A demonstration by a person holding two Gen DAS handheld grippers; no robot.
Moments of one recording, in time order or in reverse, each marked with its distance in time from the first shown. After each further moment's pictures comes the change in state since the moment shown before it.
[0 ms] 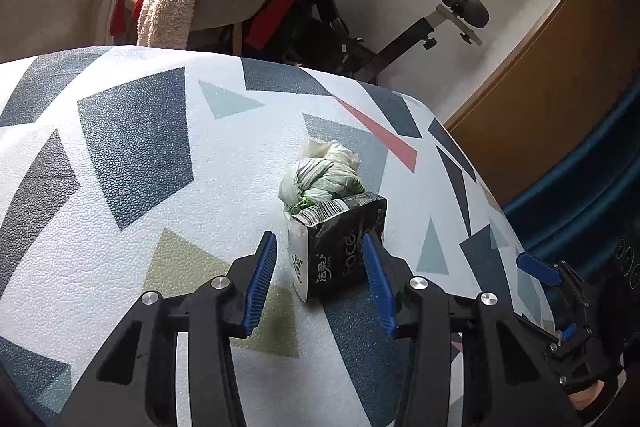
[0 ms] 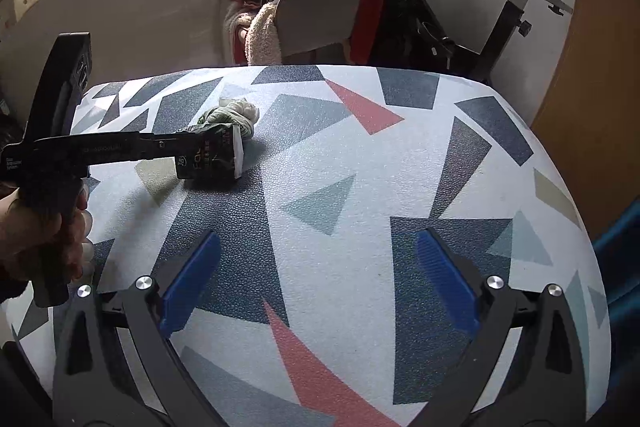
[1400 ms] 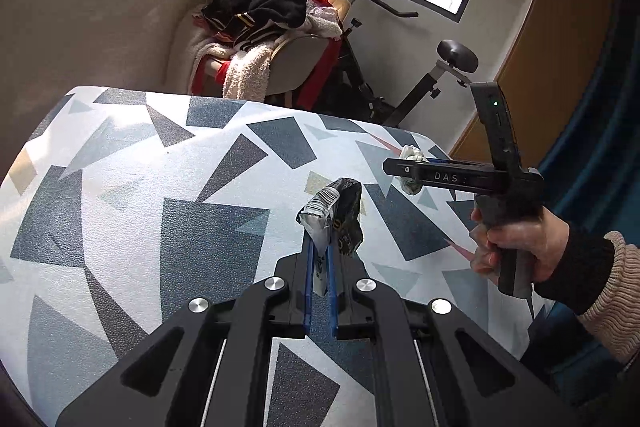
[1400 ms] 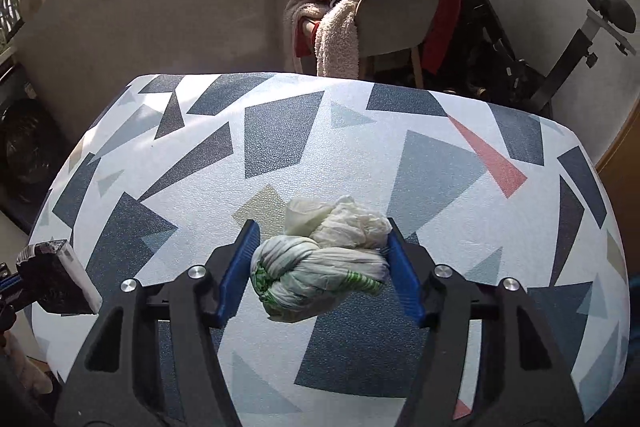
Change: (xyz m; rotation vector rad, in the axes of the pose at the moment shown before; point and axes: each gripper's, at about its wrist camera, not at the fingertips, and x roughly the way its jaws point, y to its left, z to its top) left arm -0.238 0.013 -0.133 0.070 -0.254 0.151; right arm 0.019 0.121 0.054 -0.076 0.053 0.133
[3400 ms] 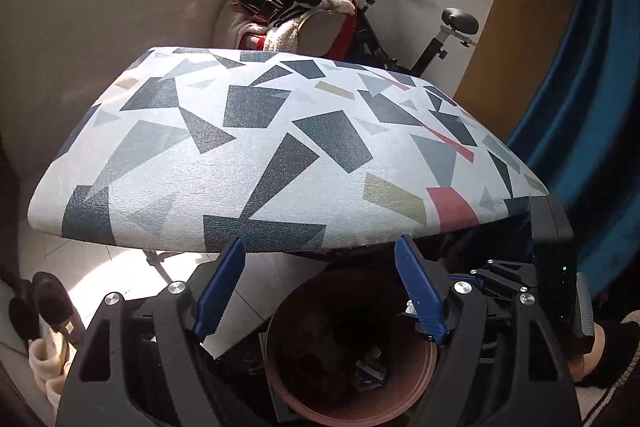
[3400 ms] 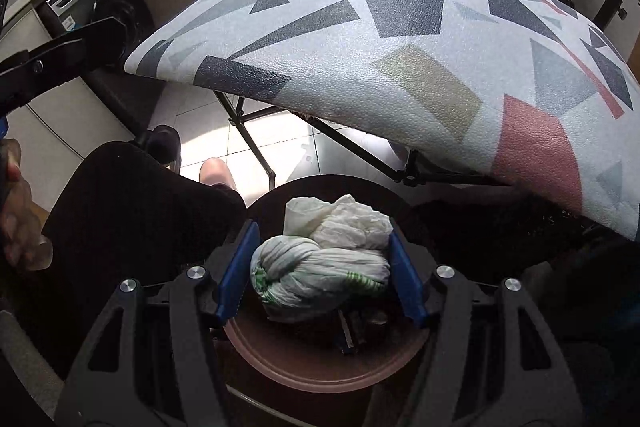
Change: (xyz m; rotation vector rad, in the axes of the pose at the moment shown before) left arm -0.170 -0.068 -0.176 0.017 0.049 0.176; right arm -0.140 0.162 -0.314 -0.133 0.188 0.184
